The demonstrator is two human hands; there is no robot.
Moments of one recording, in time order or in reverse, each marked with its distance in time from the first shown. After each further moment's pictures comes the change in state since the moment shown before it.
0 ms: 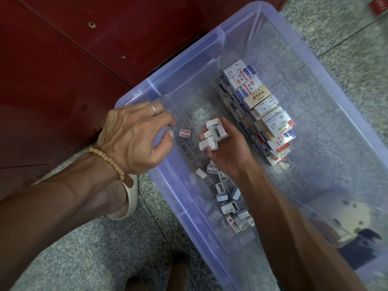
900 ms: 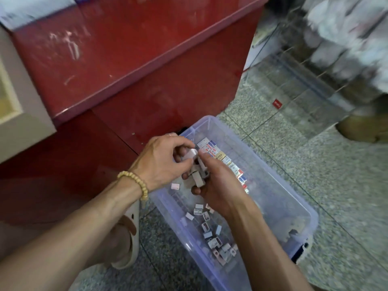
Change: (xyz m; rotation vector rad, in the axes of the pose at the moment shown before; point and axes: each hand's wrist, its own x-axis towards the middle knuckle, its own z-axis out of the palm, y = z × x) left_hand 0.033 0.076 -0.131 -0.533 0.095 -0.104; right_hand -0.165 -0.038 0.146 -0.446 -0.067 -0.326
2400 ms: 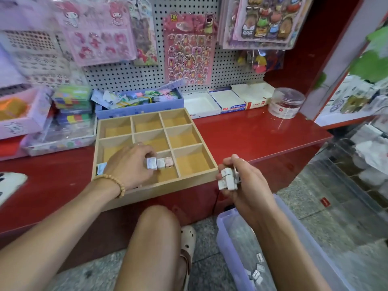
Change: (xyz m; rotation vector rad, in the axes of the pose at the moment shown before) left_hand -0.165 -0.055 -0.299 0.478 0.337 -0.388; right_hand -0.075 -0.060 0.262 -0.260 0.003 -0.280
